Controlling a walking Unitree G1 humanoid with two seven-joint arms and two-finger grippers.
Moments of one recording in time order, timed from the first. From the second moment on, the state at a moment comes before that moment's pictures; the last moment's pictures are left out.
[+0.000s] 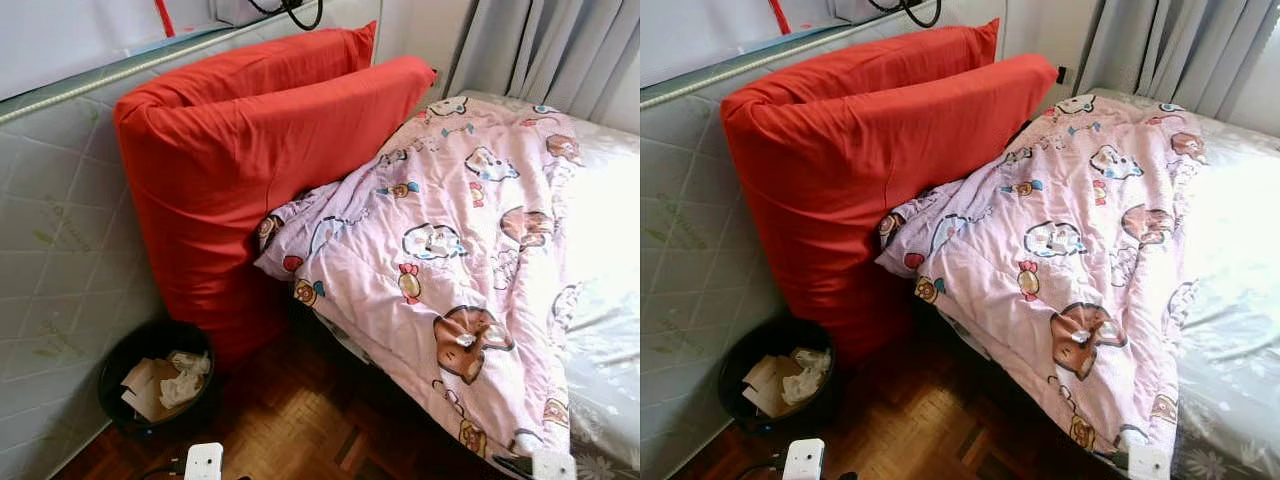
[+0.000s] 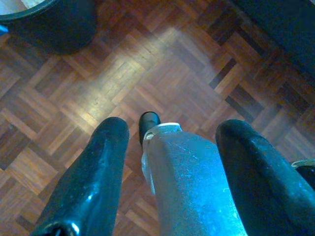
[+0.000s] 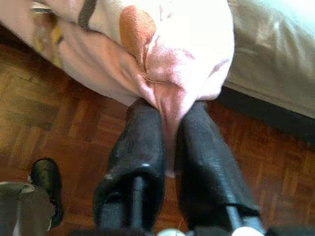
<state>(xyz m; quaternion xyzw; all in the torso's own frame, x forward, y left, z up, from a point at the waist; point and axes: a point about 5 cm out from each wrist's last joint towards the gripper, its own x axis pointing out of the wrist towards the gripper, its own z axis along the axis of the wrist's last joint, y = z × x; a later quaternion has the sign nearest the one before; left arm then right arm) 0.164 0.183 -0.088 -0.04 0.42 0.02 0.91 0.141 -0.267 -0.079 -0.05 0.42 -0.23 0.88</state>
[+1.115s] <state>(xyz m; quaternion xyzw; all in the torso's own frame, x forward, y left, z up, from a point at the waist) 0.169 0.182 -0.087 -0.04 0.42 0.02 0.91 0.143 -0.246 -0.088 0.08 0.44 -0.20 0.87</state>
